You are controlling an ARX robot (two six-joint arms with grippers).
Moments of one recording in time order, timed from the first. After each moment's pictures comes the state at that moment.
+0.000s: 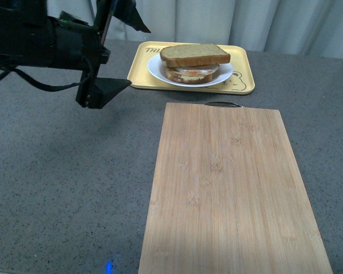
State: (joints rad) left arm -0.17 2.08 1.06 0.56 0.40 -1.14; right arm 0.00 0.00 0.00 0.00 0.00 0.00
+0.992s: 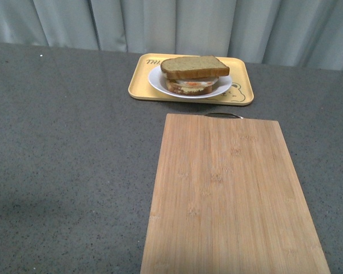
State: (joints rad) left arm -0.01 1.22 0.14 1.07 0.00 -0.01; right arm 0.00 0.00 0.00 0.00 0.00 0.00
